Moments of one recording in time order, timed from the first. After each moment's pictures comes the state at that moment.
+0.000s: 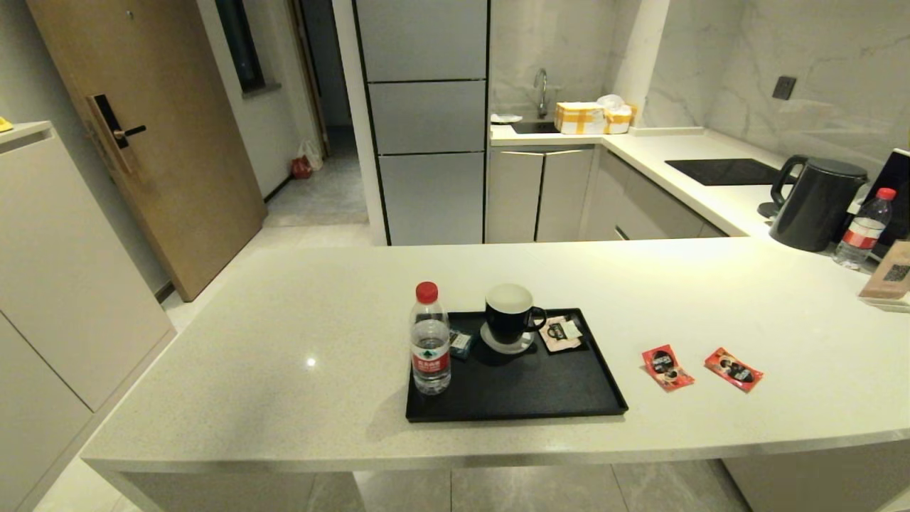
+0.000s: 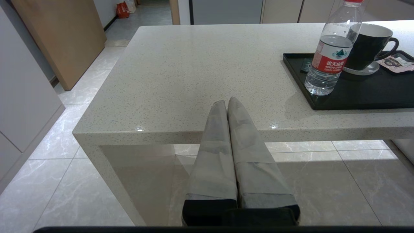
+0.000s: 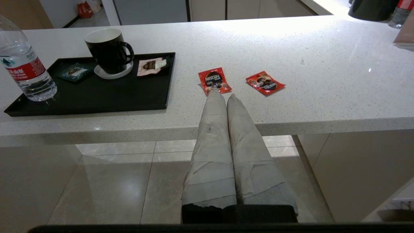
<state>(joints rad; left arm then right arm) 0.00 0.00 0.00 -0.01 0.00 0.01 0.00 0.00 0.00 0.00 0.00 -0.01</state>
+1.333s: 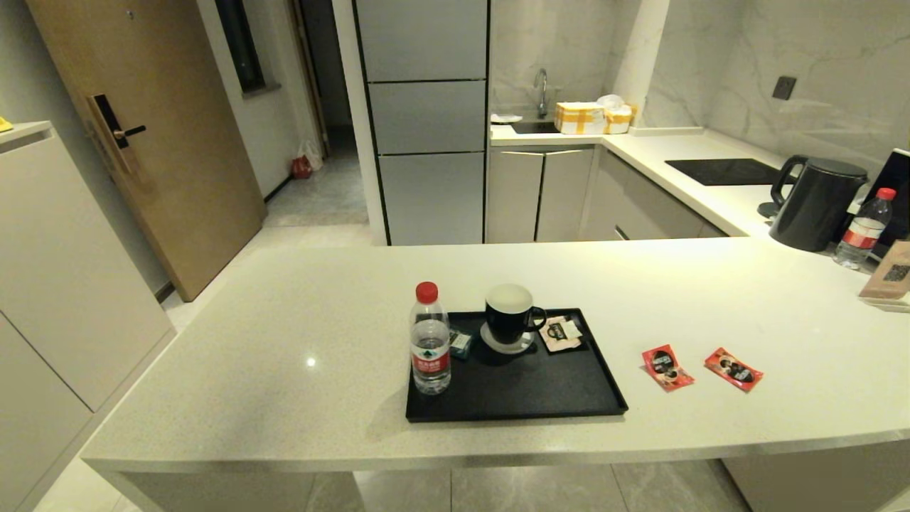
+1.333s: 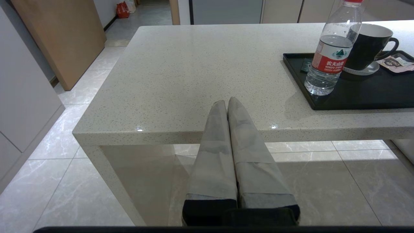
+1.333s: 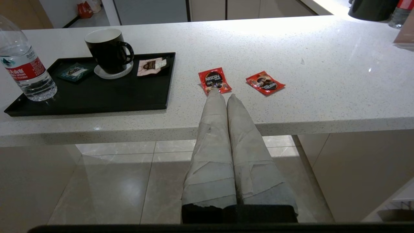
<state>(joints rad) 0.00 0.00 0.00 -0.01 0.00 0.01 0.00 0.00 0.00 0.00 0.00 -0.01</state>
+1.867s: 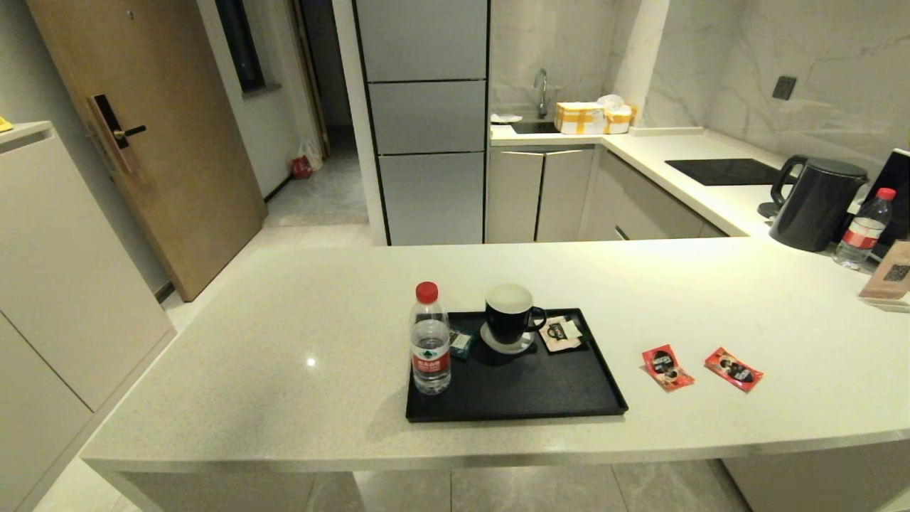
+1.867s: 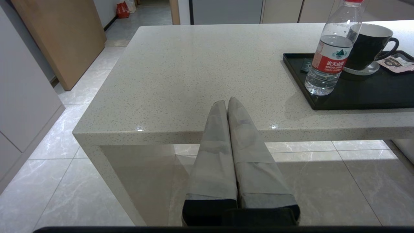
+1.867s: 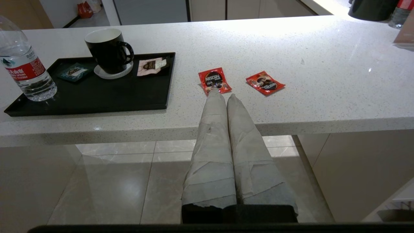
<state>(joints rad) 0.00 0.00 0.00 -0.01 0.00 0.01 0.00 0.00 0.00 0.00 0.00 -0.01</state>
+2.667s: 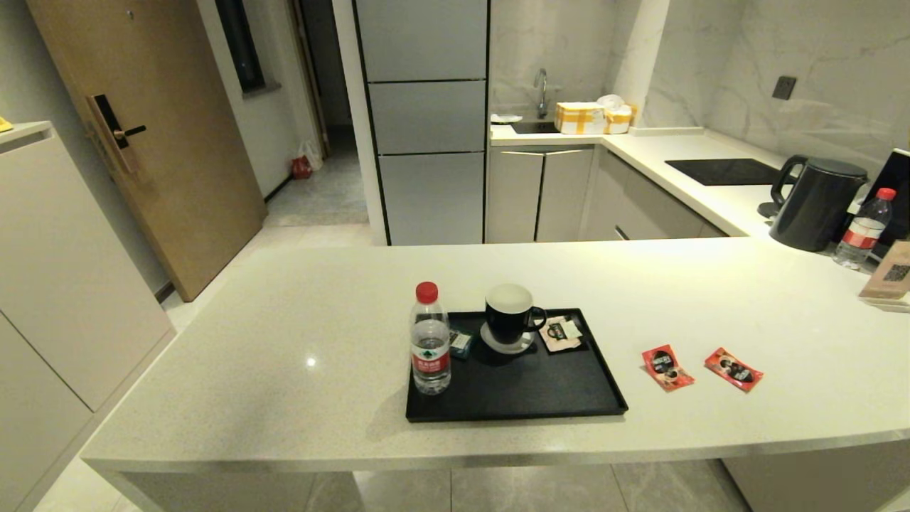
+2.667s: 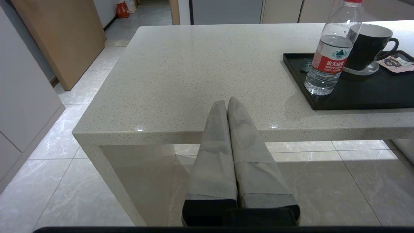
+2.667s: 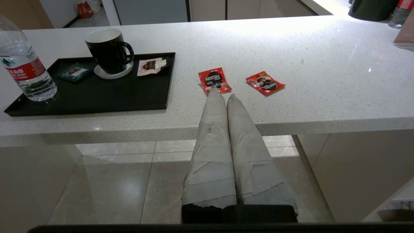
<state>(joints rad) 0.00 0.00 0.00 -0.01 0.00 0.01 0.00 0.00 0.00 0.00 0.00 -0.01</state>
